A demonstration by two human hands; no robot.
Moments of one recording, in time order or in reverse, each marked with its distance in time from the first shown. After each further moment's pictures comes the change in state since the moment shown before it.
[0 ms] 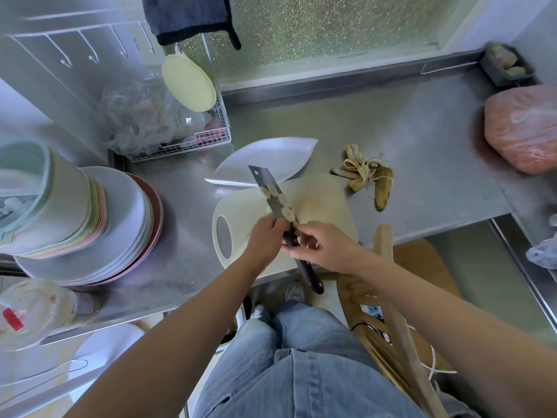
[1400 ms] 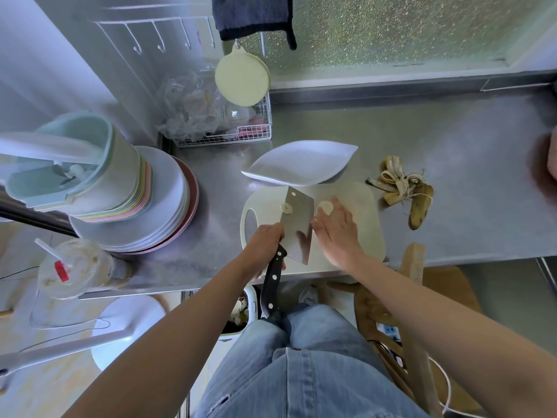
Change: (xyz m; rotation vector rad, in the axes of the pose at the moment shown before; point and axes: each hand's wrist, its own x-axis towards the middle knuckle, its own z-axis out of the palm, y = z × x) left_hand -0.030 -0.003 -0.039 -0.147 0.053 -0.244; right_hand 0.045 0.003 0.025 -0.319 0.108 0.207
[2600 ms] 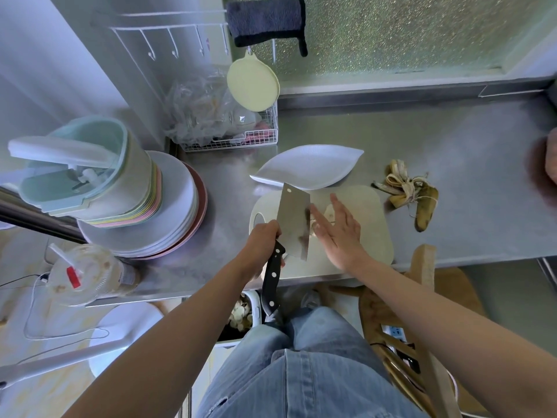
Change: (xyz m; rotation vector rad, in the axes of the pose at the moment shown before) left_hand 0.002 -0.001 -0.026 -0.079 0.028 -0.016; right_hand -0.002 -0.010 0.008 -0.036 0.014 -0.095
